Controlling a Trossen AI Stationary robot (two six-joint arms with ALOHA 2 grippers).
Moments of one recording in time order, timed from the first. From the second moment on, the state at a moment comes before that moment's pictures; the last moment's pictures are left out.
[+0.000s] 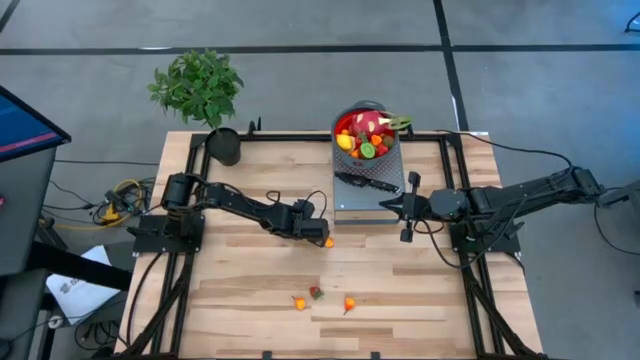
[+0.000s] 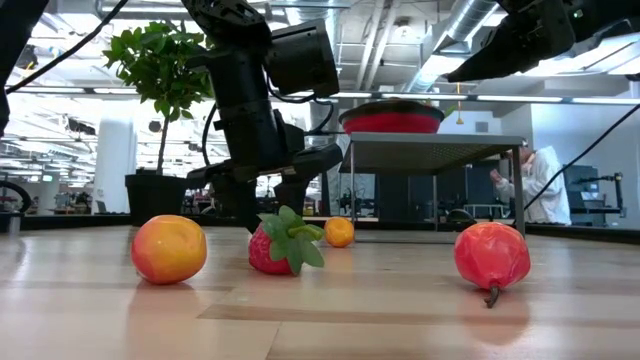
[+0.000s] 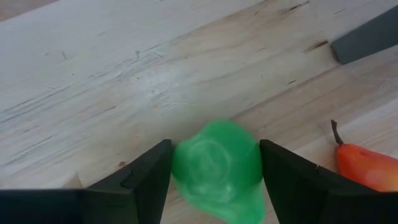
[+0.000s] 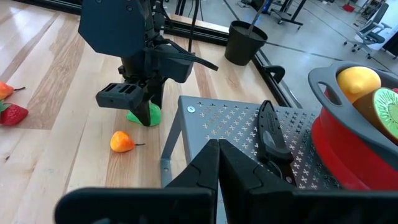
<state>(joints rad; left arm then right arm) -0.10 1.97 1.20 -0.54 -0.34 -1.19 0.18 0.82 0.53 -0.13 0.44 -0.13</state>
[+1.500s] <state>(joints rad) -0.10 1.63 1.20 -0.53 -0.39 -1.04 0.18 0.82 0.53 -0.13 0.44 -0.13</state>
